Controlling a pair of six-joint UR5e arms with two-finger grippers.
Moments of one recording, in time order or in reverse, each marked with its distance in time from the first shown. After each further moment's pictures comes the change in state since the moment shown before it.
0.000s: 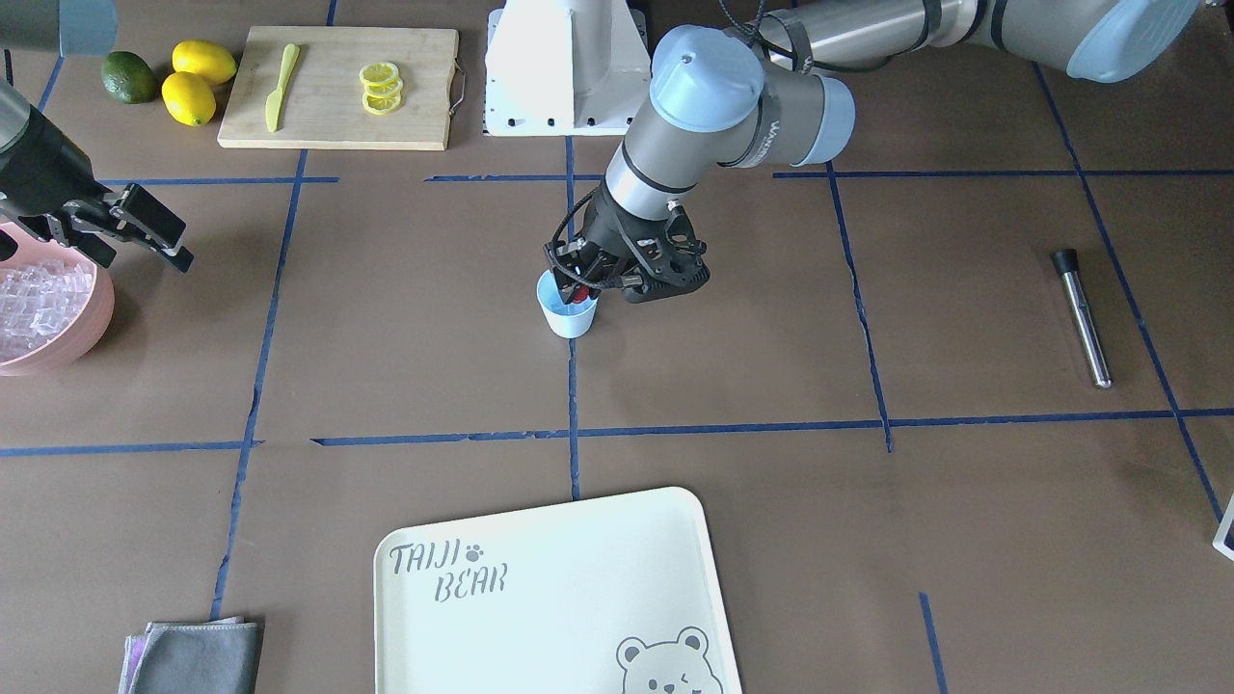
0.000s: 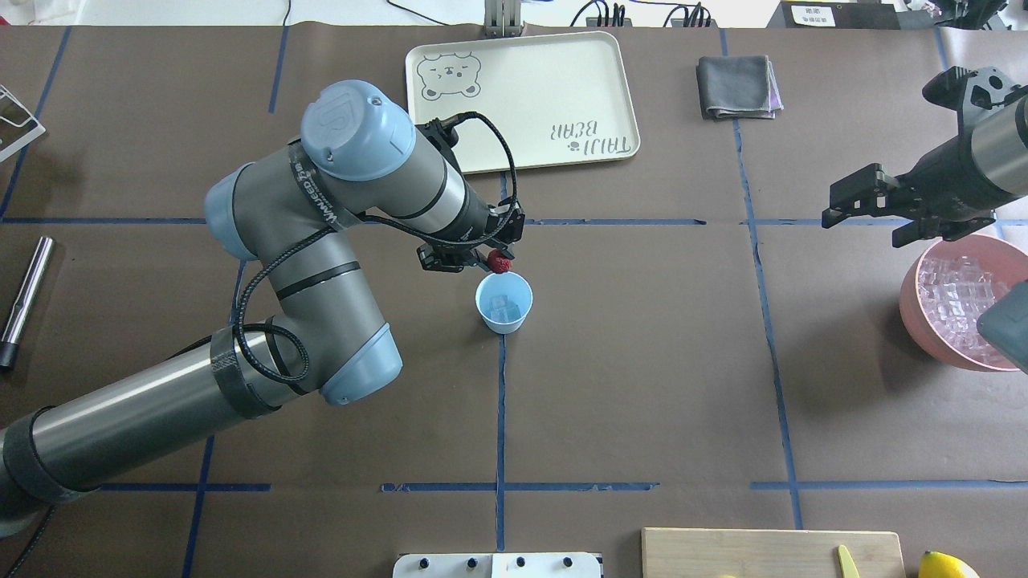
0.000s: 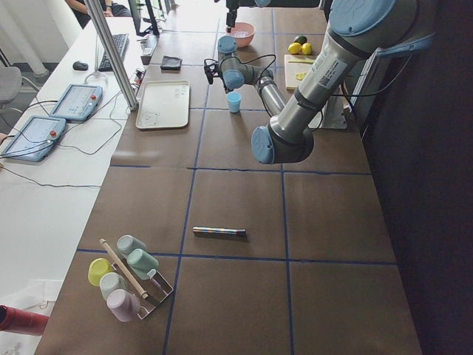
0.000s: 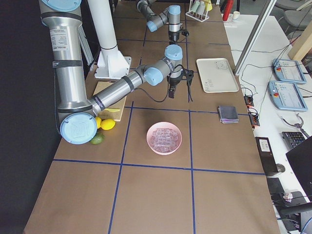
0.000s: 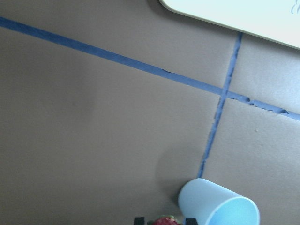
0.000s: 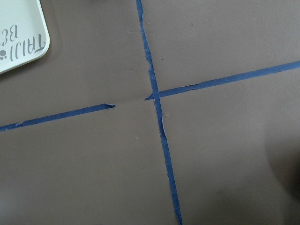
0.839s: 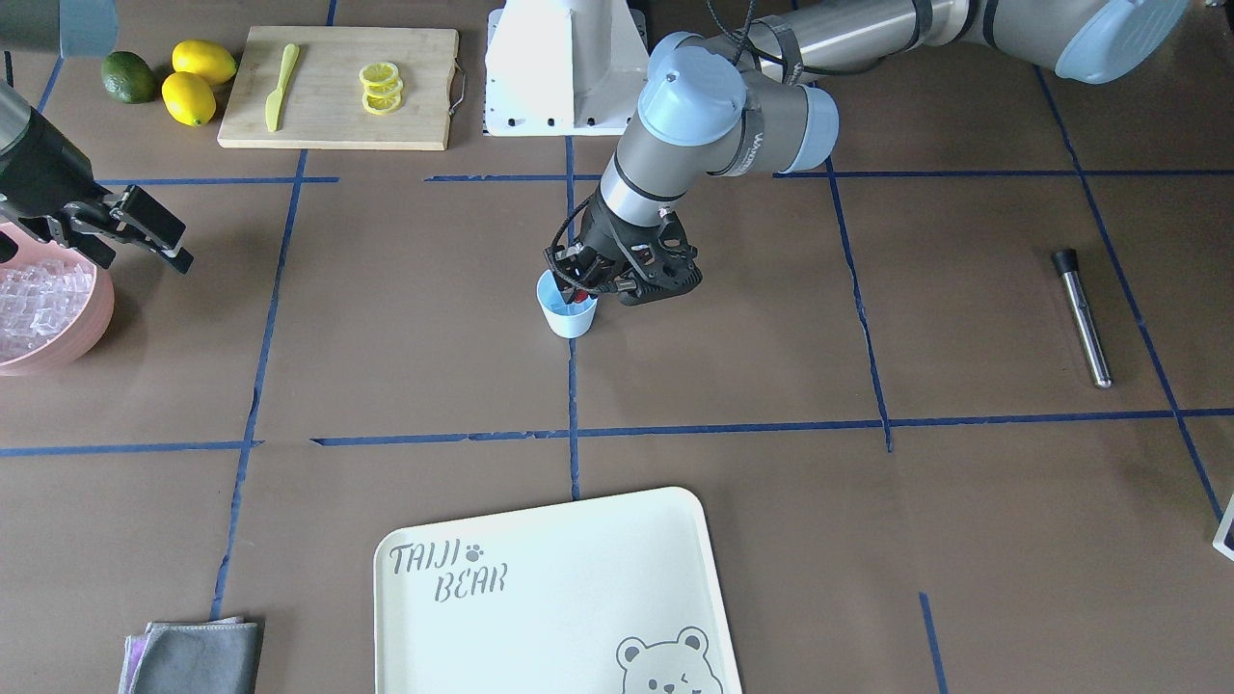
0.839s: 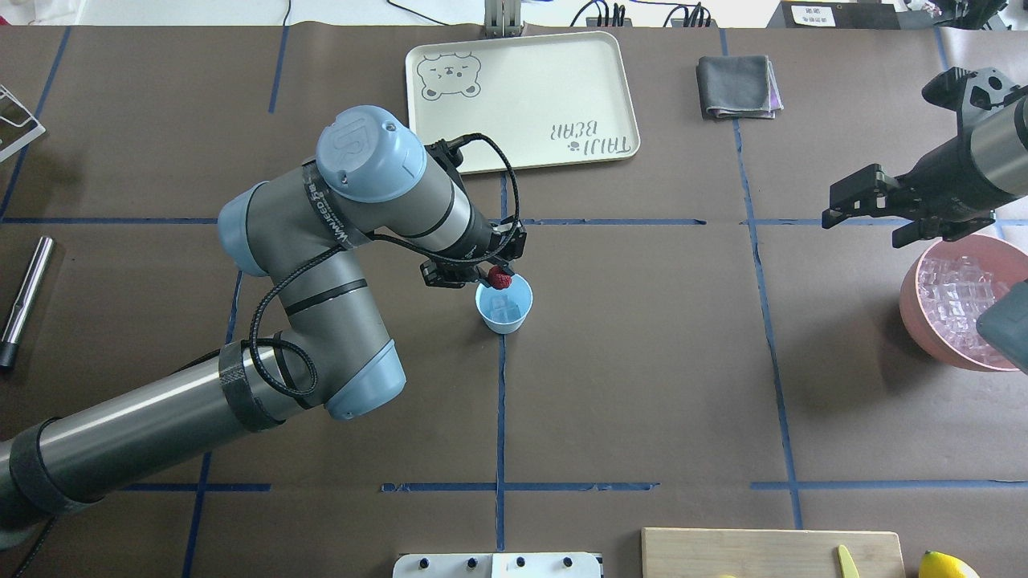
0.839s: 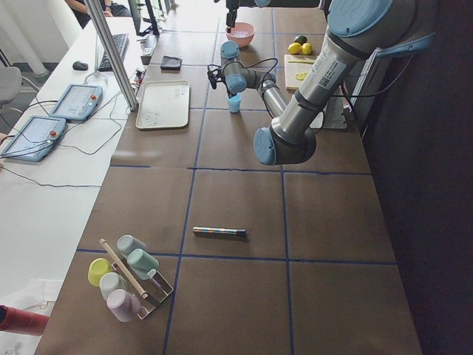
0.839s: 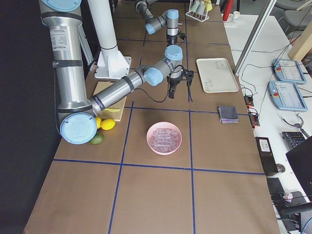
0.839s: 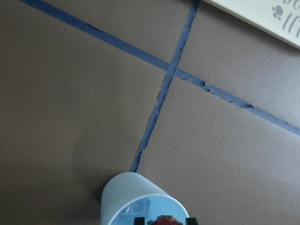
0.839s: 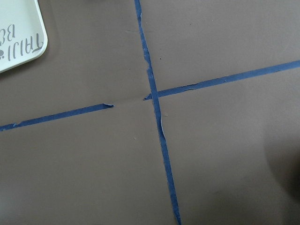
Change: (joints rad) left arm 0.027 0.027 0.004 -0.008 0.006 -0.003; right arm -0.001 -0.001 -0.004 0.000 0.000 -0.001
